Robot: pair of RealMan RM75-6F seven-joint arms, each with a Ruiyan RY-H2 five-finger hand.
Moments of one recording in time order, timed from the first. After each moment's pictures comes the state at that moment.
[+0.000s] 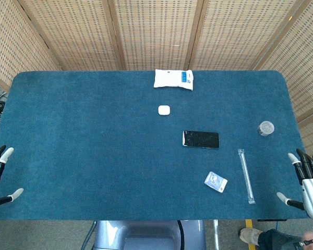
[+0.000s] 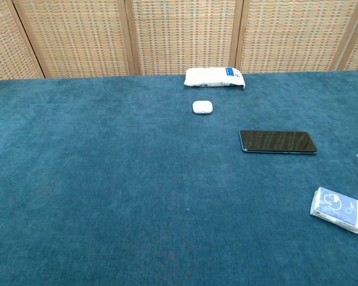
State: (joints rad) left arm -0.02 -1.01 0.01 -1.73 1.59 1.57 0.05; right arm 0.03 -1.00 0.03 -1.69 -1.55 1.56 0.00
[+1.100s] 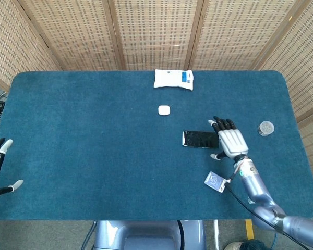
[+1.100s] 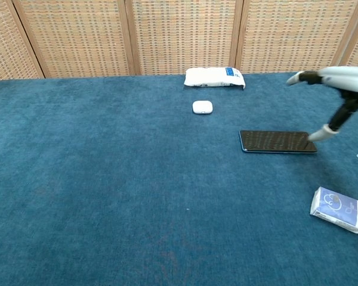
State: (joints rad) left arm -0.08 -1.03 -0.05 -1.69 1.47 1.46 0.03; right arm 0.63 -1.38 0.28 -1.53 -0.96 0.88 -0.38
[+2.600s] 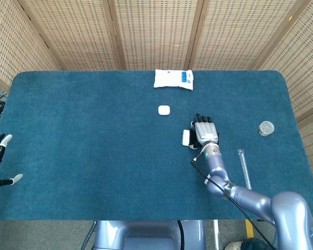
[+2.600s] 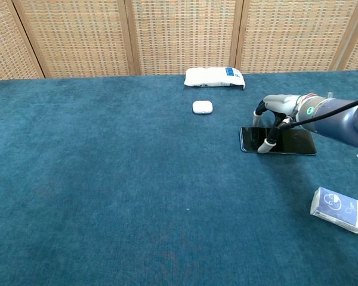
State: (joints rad) left arm -0.15 -1.05 -0.08 -1.65 1.33 1.33 0.05; right arm 0.94 -1.75 0.29 -1.06 -0.46 0.78 -0.65
